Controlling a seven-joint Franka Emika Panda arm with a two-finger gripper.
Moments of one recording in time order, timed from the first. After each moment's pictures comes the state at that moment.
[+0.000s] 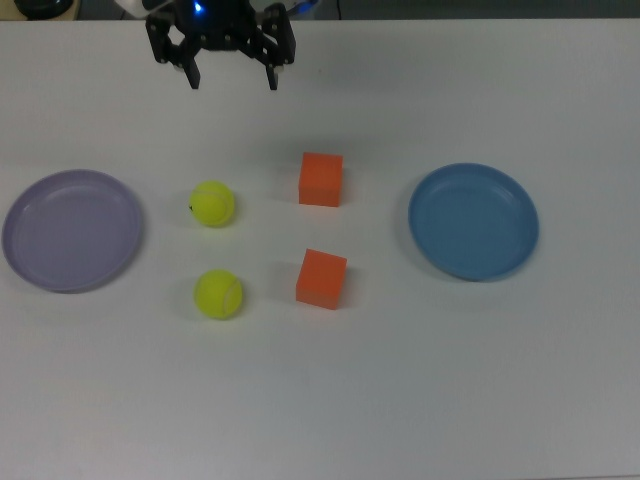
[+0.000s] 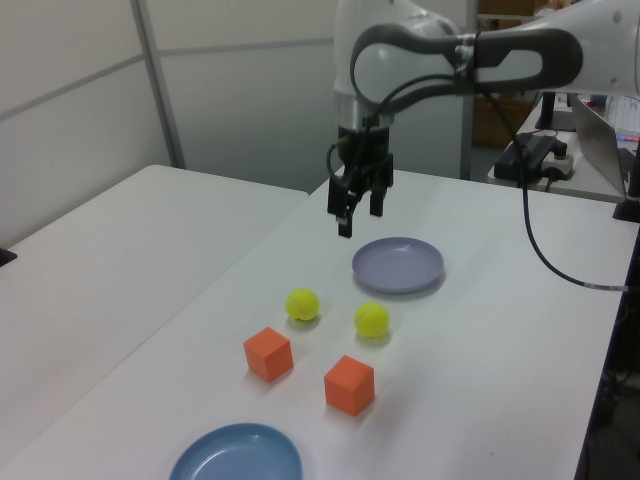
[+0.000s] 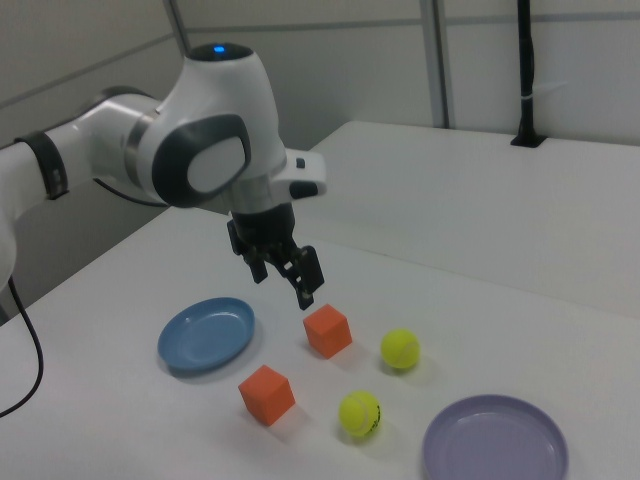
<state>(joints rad) 0.01 0.06 0.13 -1.66 0.09 1.76 0.02</state>
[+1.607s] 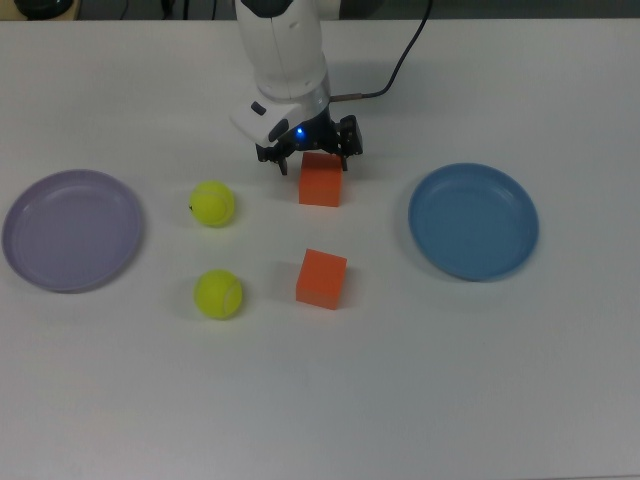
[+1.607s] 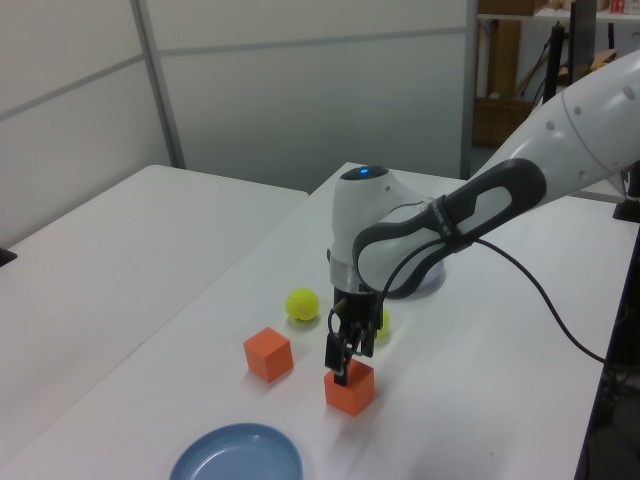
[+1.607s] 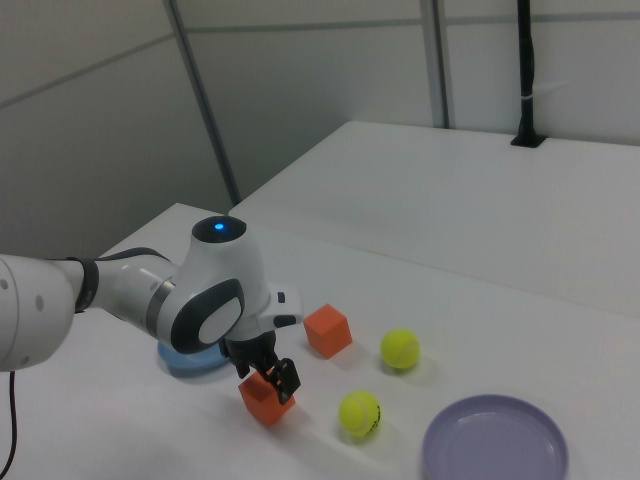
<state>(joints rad) 0.02 0.15 0.30 -2.14 0.13 2.32 0.03</state>
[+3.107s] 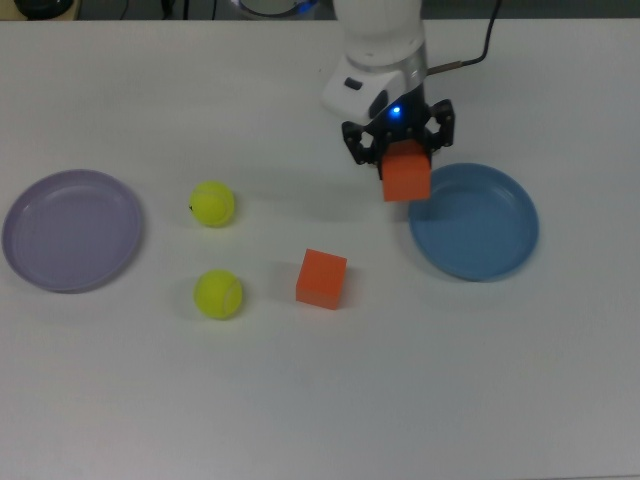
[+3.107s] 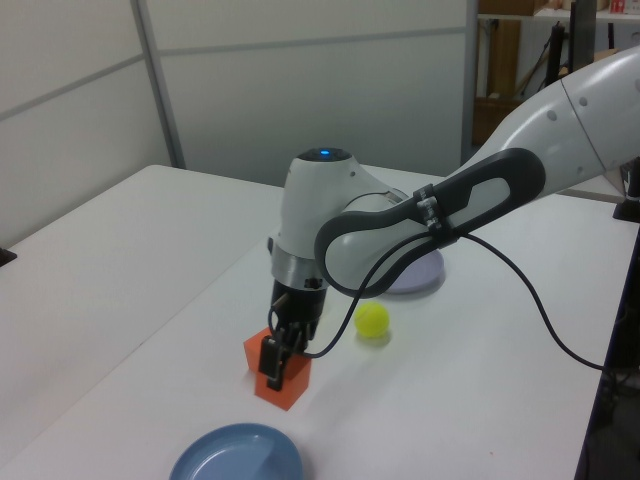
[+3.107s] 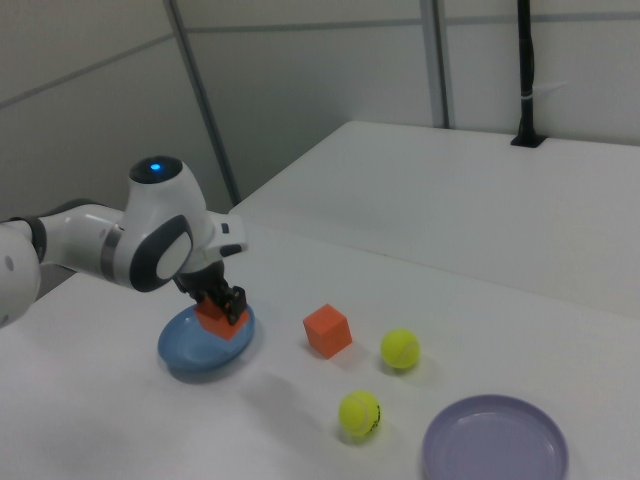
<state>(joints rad) 0.02 0.17 0.49 -1.95 0.13 2.33 0.12</state>
